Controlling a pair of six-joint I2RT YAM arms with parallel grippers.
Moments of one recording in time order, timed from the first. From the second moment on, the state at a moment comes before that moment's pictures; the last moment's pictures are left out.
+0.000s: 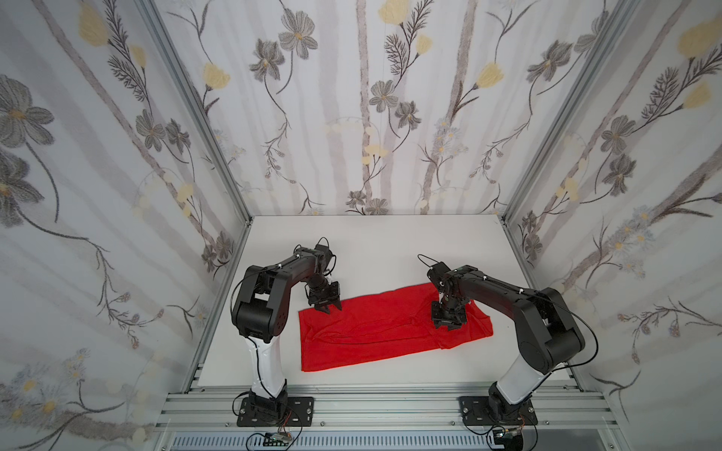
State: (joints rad) left arm -0.28 1.98 1.31 -1.01 0.38 -0.36; right arm 0.42 1.74 1.06 -0.98 -0.02 0.58
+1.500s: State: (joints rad) left arm -0.53 1.94 1.36 -1.03 0.49 -0.72; right arm 0.29 2.70 2.61 -0.95 -0.38 0.47
